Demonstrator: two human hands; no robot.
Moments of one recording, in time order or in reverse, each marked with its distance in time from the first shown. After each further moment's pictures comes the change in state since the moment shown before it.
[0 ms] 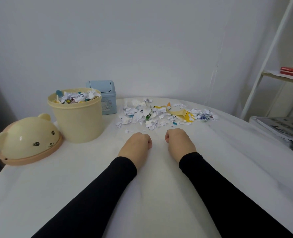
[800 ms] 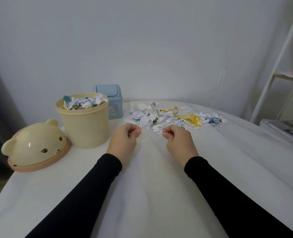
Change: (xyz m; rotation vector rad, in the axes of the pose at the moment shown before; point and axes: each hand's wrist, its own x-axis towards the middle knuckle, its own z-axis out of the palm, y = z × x) left_hand 0.009 -0.031 -0.036 -0.438 0.324 -0.157; right_hand 0.004 -0.022 0.000 0.617 0.156 -0.060
